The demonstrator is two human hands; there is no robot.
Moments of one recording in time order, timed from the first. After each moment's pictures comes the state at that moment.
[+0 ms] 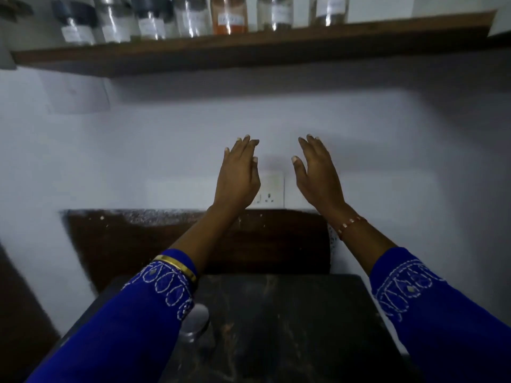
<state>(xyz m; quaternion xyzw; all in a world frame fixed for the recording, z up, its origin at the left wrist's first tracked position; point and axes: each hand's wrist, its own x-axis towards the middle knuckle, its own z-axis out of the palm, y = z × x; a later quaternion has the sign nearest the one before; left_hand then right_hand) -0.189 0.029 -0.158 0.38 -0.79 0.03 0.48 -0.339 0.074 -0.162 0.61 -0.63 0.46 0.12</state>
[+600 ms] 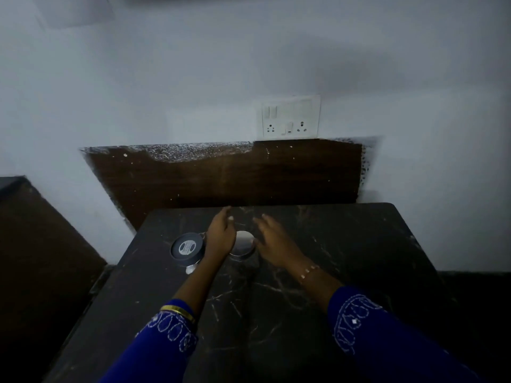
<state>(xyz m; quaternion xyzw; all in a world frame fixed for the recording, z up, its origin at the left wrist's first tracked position) -0.026 0.046 -0.378 0.58 -0.66 -0.32 0.36 -0.157 0.092 -0.387 0.68 -0.67 0.21 -0.21</state>
